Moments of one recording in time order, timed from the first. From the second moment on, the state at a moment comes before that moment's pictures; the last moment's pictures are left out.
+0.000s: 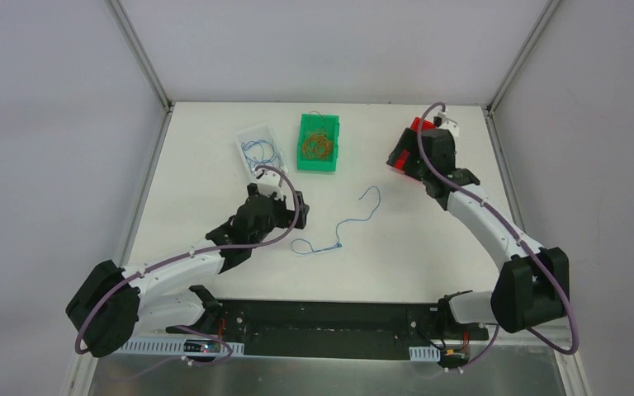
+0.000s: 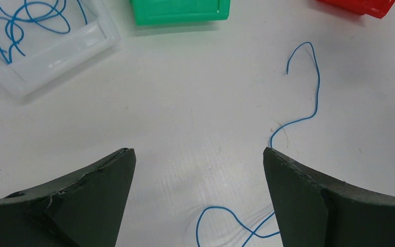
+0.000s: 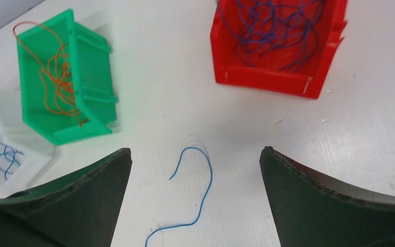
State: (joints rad) left arm -0.76 1.11 0.51 0.25 -0.35 -0.34; right arm 0.29 1.38 1.08 -0.33 0.24 0.58
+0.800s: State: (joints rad) left arm -1.06 1.24 0.71 -0.52 -0.45 -1.41; right arm 0.47 1.53 0.89 -0.09 0.24 0.69
